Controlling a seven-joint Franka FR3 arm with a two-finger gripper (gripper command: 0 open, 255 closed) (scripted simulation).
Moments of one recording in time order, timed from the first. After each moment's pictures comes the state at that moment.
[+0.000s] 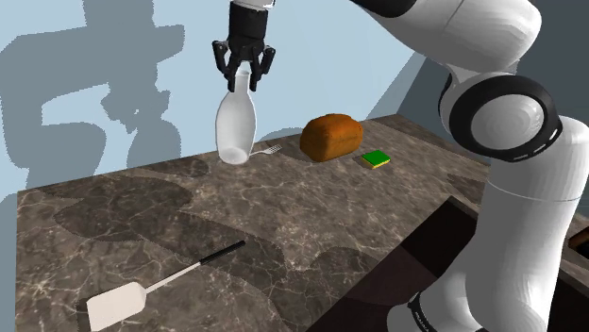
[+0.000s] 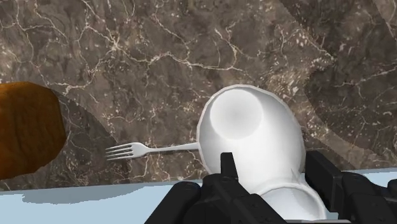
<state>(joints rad) 0.21 0.43 0.25 -1.01 -0.12 1.43 0.48</state>
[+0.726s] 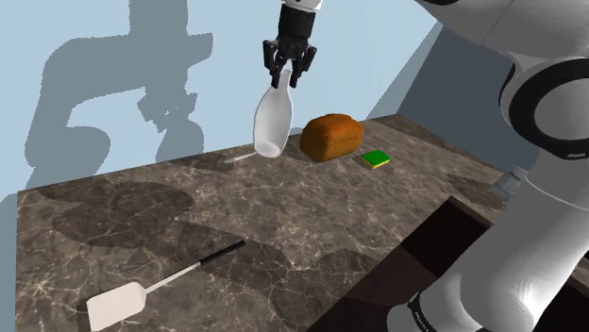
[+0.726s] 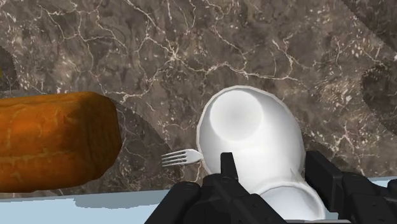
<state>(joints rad) 0.06 0.19 0.20 -1.31 -0.06 1.49 0.32</state>
